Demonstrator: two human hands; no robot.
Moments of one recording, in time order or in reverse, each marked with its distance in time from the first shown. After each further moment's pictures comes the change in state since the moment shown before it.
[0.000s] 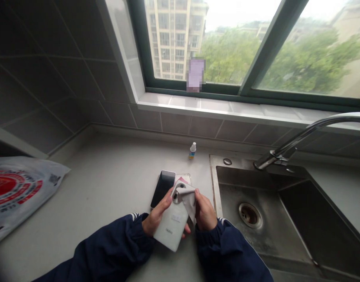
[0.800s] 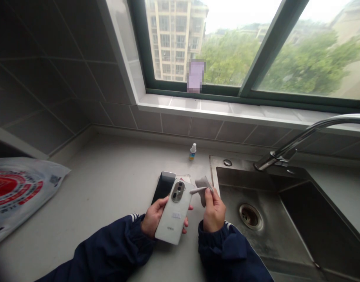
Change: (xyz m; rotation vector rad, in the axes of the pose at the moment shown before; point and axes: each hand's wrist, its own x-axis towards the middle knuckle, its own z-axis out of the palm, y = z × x) left_hand 0.001 -0.002 -0.004 -0.177 0.068 -0.049; right_hand 0.004 0.002 -0.015 -0.270 0.511 -0.476
